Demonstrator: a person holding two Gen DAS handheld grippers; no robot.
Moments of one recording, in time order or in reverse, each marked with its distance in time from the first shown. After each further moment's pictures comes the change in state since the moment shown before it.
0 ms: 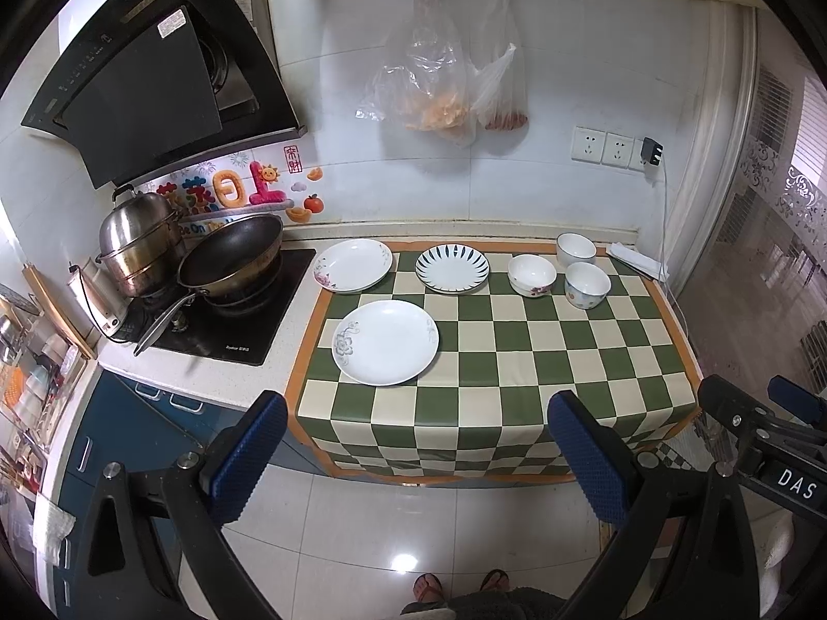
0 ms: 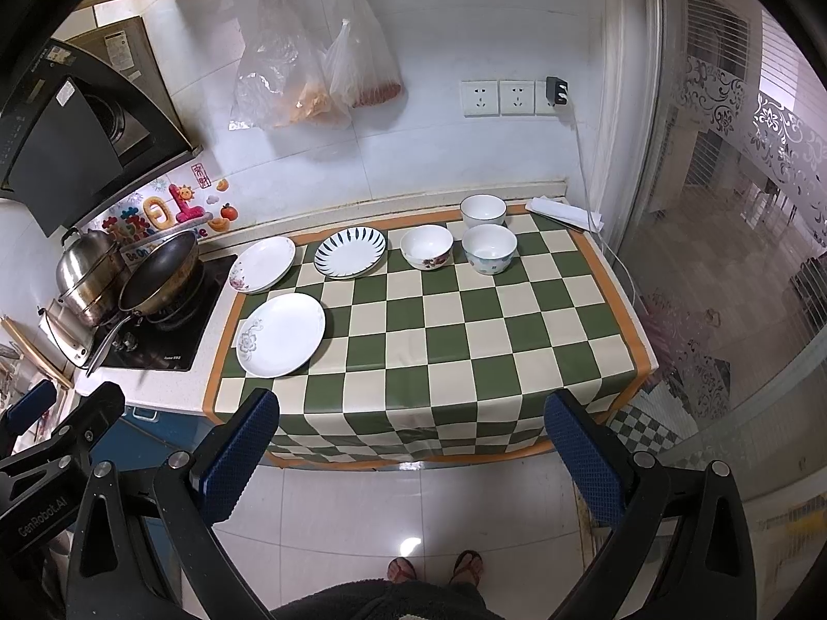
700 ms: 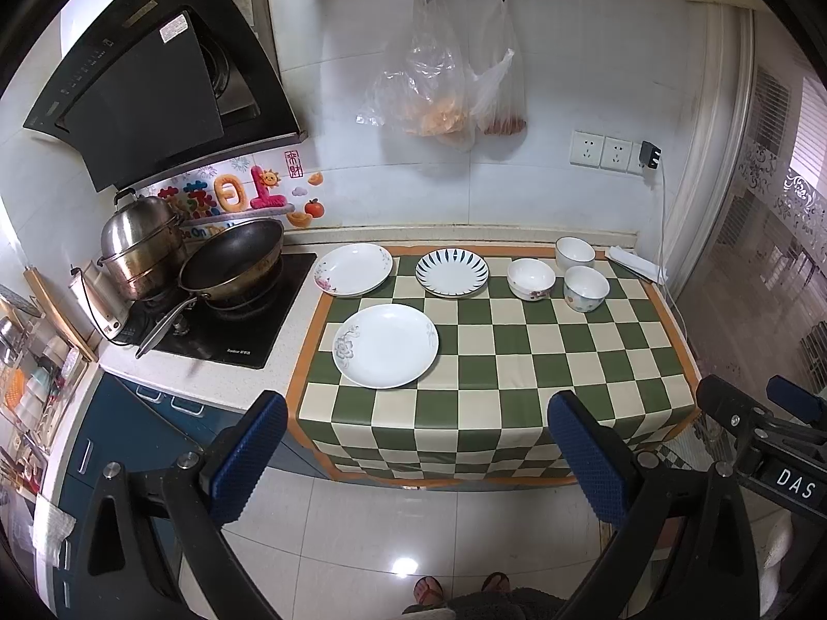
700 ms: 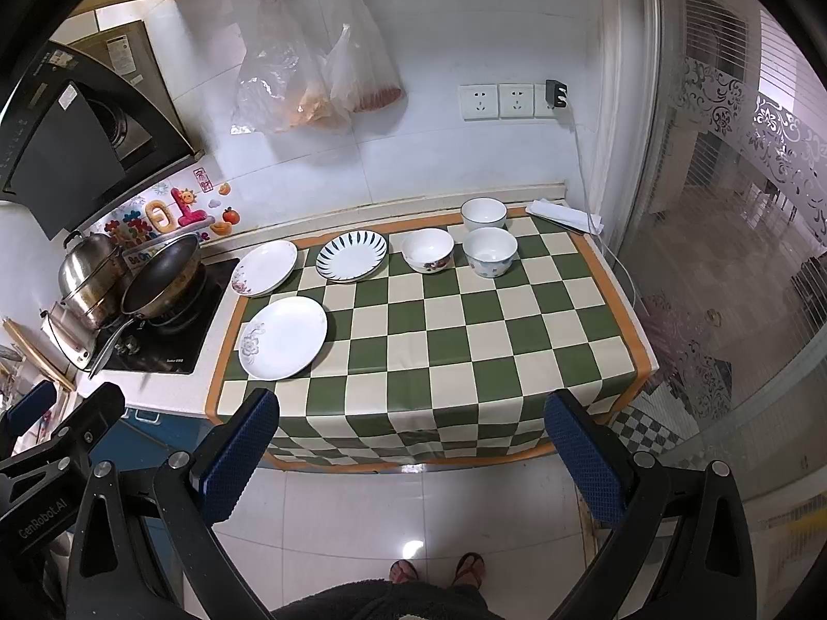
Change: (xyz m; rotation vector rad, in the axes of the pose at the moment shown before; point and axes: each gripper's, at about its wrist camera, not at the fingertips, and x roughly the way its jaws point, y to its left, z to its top) left arm -0.003 0.000 0.004 -0.001 -0.004 0.000; right arm -0.006 0.002 0.000 0.002 -0.011 0.005
